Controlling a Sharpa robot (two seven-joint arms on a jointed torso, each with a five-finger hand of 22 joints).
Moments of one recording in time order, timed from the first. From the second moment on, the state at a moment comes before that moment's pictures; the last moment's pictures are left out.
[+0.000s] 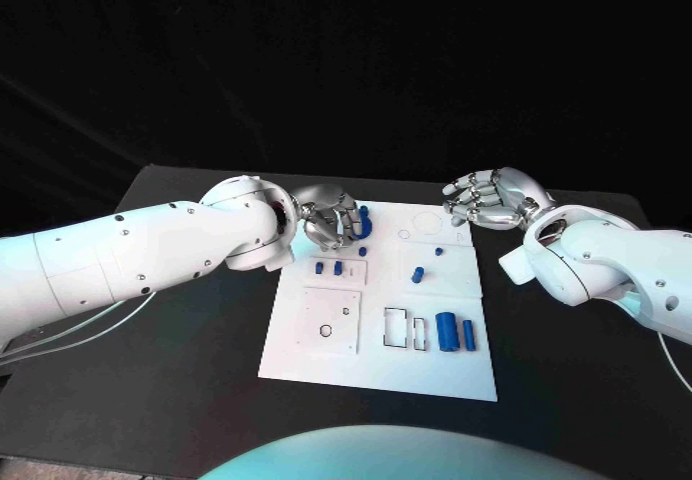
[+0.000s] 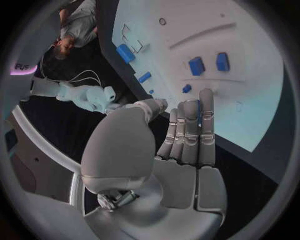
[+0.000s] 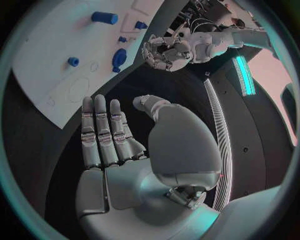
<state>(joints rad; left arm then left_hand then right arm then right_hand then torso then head) 1.23 -0.75 -0.04 1.50 -1.15 -0.08 -0.13 1.38 -0.22 0.57 0.18 0.31 0.63 0.18 0.61 0.51 0.81 0.12 0.71 0.40 1.11 0.04 0.93 0.88 0.17 0.98 0.14 0.90 0.52 1.28 -0.87 -0.16 1.55 -0.67 -0.50 0.05 1.23 -0.20 0.47 0.17 0.63 0.68 0.19 0.36 0.44 0.86 0.13 0.54 0.21 0.94 0.14 0.41 0.50 0.17 0.90 0.24 0.12 0.52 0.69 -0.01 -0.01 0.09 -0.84</state>
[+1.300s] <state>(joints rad) 1.20 -0.61 -0.07 1.34 -1.67 -0.09 0.00 1.44 -0.26 0.49 0.19 0.22 0.76 0.14 0.44 0.34 0.84 0.11 0.54 0.19 1.23 0.03 1.15 0.91 0.17 1.05 0.13 1.00 0.61 1.28 -0.87 -0.16 1.56 -0.67 -0.50 0.05 1.23 -0.19 0.47 0.17 0.63 0.69 0.19 0.36 0.44 0.79 0.19 0.54 0.20 0.94 0.14 0.41 0.50 0.17 0.90 0.24 0.12 0.52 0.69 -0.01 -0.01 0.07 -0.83</state>
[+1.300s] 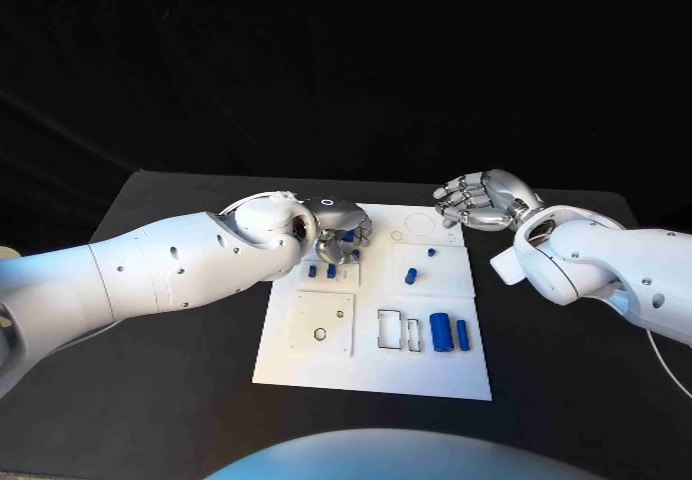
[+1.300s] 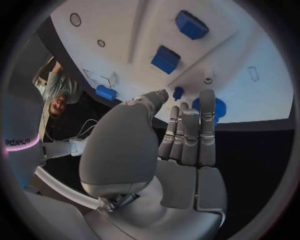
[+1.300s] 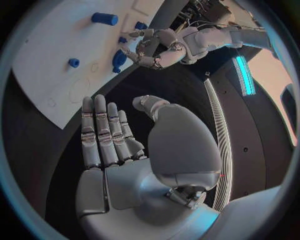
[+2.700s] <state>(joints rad) 1.21 -0.57 -0.07 1.29 -1.67 -0.04 0.00 1.47 -0.23 0.57 0.16 0.22 0.89 0.14 0.40 0.33 0.97 0.08 0.50 0.15 1.30 0.01 1.27 0.95 0.17 1.12 0.12 1.15 0.79 1.28 -0.87 -0.16 1.56 -0.67 -0.50 0.05 1.23 -0.19 0.47 0.17 0.63 0.69 0.19 0.36 0.44 0.79 0.19 0.55 0.20 0.94 0.14 0.41 0.50 0.17 0.90 0.24 0.11 0.52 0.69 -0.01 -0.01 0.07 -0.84</state>
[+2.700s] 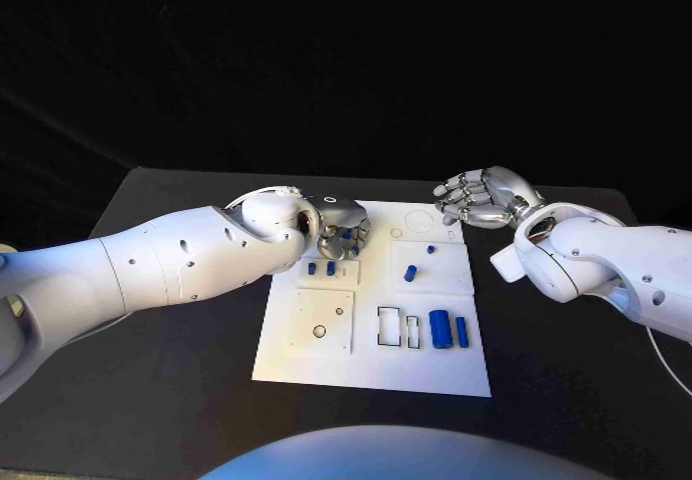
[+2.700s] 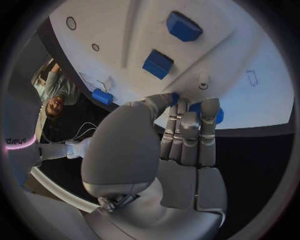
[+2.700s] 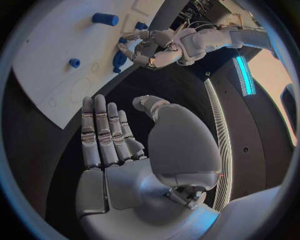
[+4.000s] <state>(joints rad) 1.20 -0.70 -0.01 1.41 -1.58 -0.12 0.02 1.46 -0.19 0.60 0.10 0.20 0.94 0.14 0.37 0.35 1.02 0.07 0.48 0.17 1.37 0.01 1.35 1.06 0.15 1.19 0.11 1.25 0.95 1.28 -0.87 -0.16 1.55 -0.67 -0.50 0.05 1.23 -0.19 0.47 0.17 0.63 0.69 0.19 0.36 0.44 0.79 0.19 0.55 0.20 0.94 0.14 0.41 0.50 0.17 0.90 0.24 0.11 0.51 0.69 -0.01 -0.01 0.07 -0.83</state>
